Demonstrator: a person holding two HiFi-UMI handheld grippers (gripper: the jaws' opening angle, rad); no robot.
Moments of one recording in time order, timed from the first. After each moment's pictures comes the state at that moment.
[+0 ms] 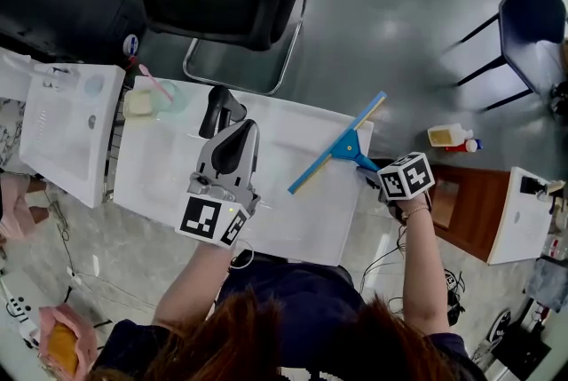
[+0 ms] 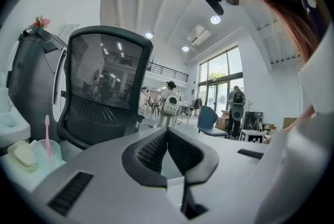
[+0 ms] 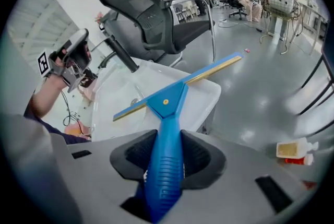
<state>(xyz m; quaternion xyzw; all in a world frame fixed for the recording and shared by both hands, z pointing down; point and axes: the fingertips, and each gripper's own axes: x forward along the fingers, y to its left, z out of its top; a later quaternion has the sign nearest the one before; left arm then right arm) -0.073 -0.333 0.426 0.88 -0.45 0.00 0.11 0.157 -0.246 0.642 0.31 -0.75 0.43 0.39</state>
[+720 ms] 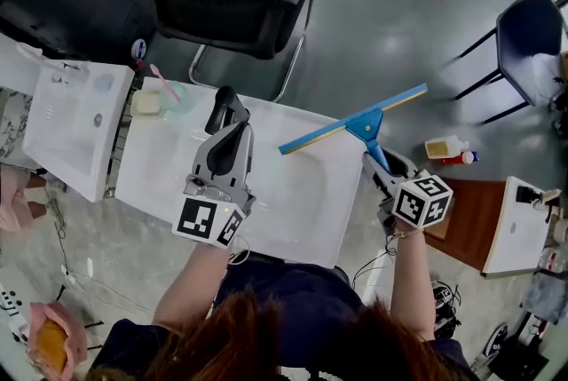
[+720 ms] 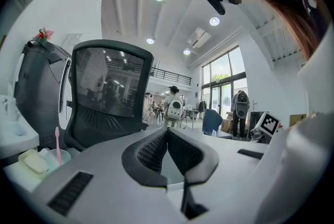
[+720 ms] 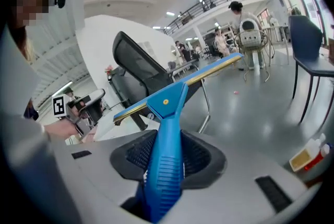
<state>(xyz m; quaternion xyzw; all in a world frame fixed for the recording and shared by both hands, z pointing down) -0.084 -0.316 0.398 0.87 -0.48 -0.01 0.08 0.156 -0.279 0.518 0.45 -0.81 0.35 0.13</state>
